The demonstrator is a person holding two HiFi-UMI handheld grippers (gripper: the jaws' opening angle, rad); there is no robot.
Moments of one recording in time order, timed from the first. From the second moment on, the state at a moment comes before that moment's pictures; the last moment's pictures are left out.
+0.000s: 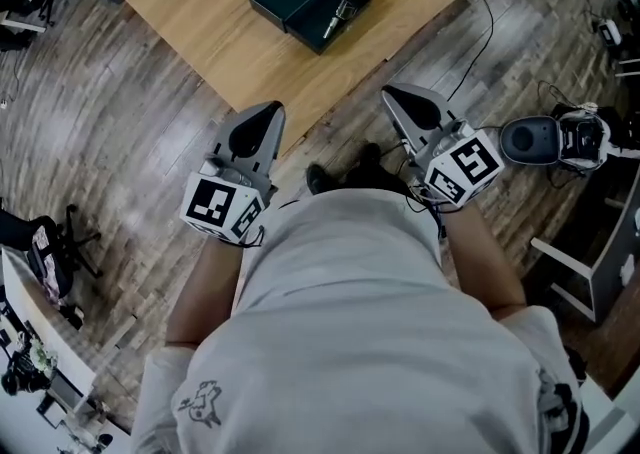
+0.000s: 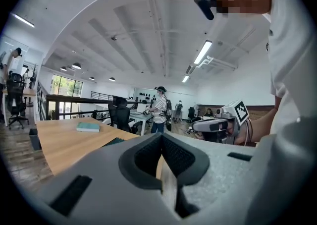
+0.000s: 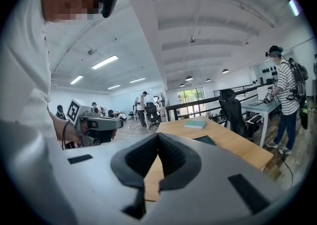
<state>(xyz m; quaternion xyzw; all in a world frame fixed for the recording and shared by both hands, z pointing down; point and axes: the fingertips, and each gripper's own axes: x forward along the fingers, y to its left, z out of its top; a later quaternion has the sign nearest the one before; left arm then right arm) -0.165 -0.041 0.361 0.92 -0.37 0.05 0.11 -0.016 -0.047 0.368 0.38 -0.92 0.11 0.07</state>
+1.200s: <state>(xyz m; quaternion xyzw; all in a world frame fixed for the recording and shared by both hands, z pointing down) -0.031 0.071 0.345 0.92 -0.37 0.04 0.09 0.109 0.080 0.350 0.36 -0.93 0.08 0.05</state>
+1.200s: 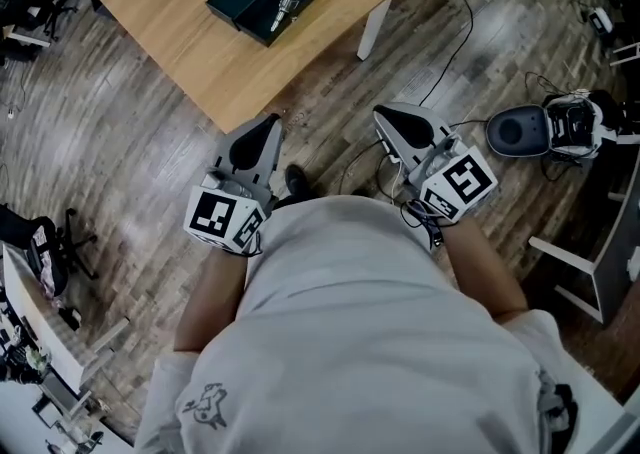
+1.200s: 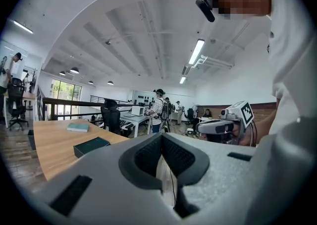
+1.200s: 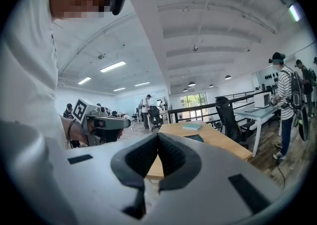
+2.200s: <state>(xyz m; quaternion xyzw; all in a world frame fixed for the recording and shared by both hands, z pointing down) 0.054 0.161 0.342 0.92 -0.39 0.05 0.08 0.206 0.192 0.348 0.36 -0.93 0.05 0.07</state>
